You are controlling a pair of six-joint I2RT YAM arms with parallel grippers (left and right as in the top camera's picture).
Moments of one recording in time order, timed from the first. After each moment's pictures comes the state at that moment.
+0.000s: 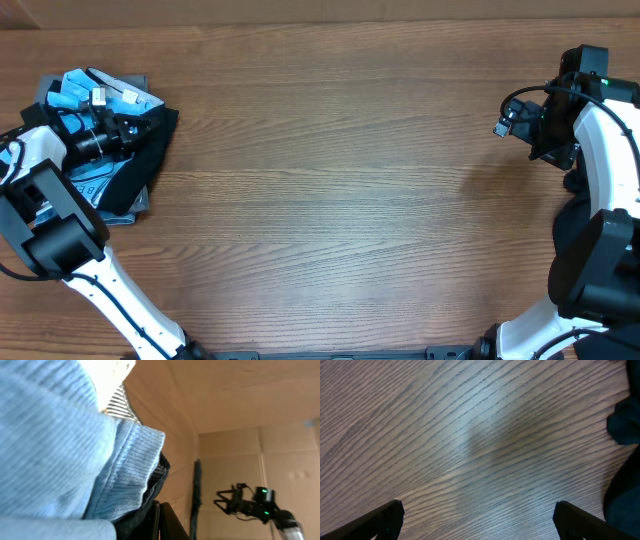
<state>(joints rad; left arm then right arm) 0.57 2.39 1.75 -0.87 1.29 0.07 -0.25 1.84 1.56 -1.07 -0.06 0.28</state>
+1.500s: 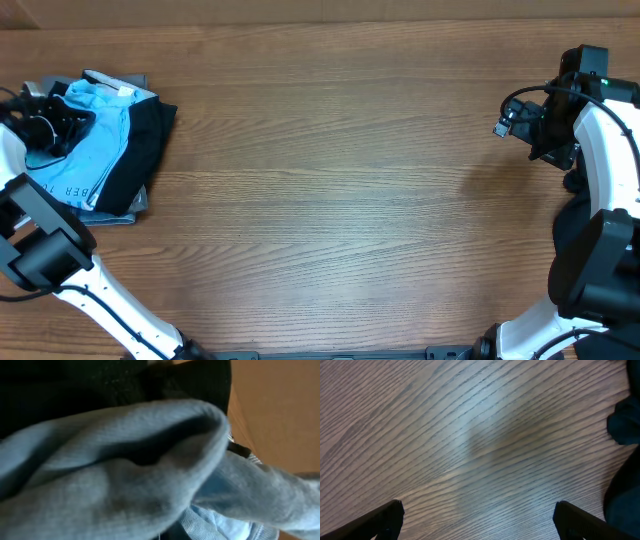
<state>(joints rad) 0.67 2.34 1.90 -0.70 0.76 -0.30 -0.25 1.84 1.56 -1.07 -0.06 0.28</state>
